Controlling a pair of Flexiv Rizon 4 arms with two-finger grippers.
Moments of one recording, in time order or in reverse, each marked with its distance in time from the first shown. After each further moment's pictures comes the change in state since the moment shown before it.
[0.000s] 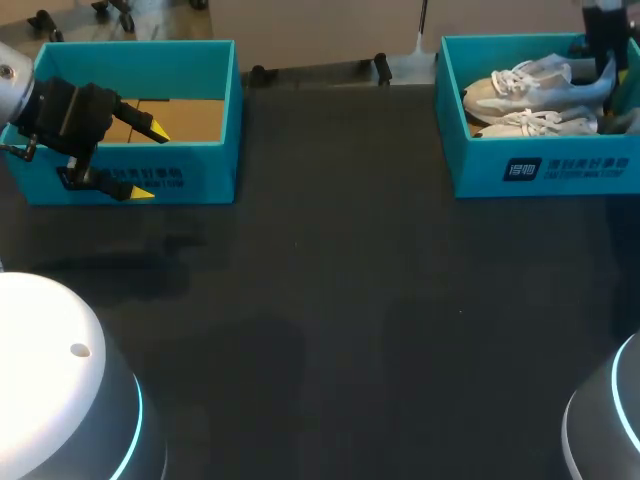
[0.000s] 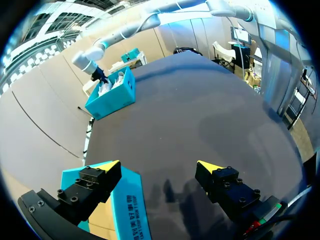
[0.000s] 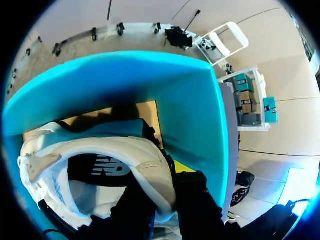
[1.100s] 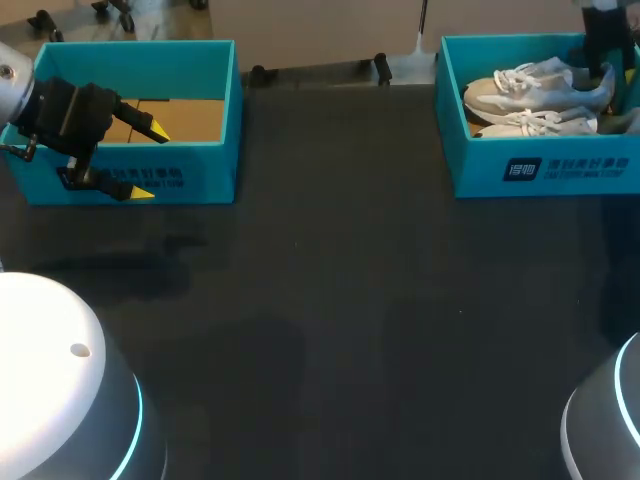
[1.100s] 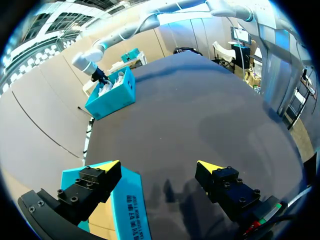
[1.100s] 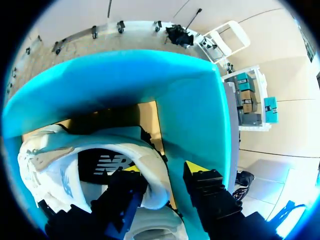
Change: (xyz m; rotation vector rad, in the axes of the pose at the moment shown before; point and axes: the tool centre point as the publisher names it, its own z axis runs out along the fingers) left arm 0.000 0.000 0.000 0.000 0.000 0.000; right arm -0.001 0.004 0.000 0.018 0.001 -0.011
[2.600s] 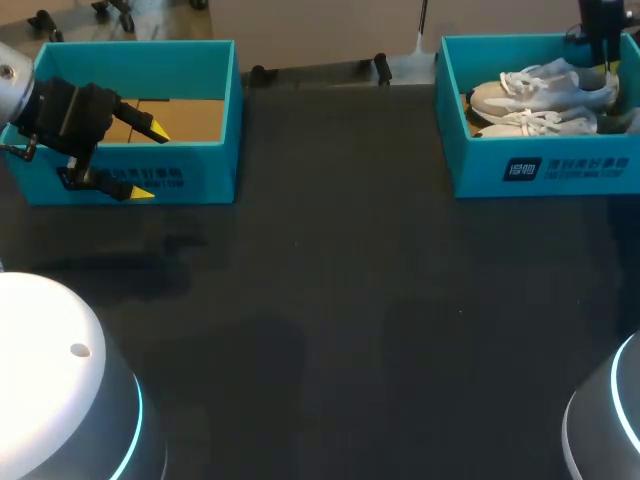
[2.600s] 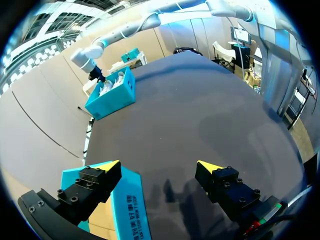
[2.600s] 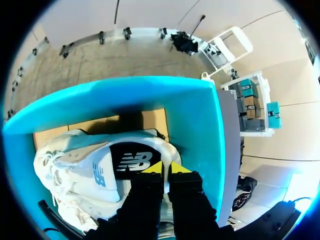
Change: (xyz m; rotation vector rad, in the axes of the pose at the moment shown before) left arm 0.000 0.000 0.000 0.000 0.000 0.000; right arm 0.011 0.004 -0.024 -0.061 0.045 -0.019
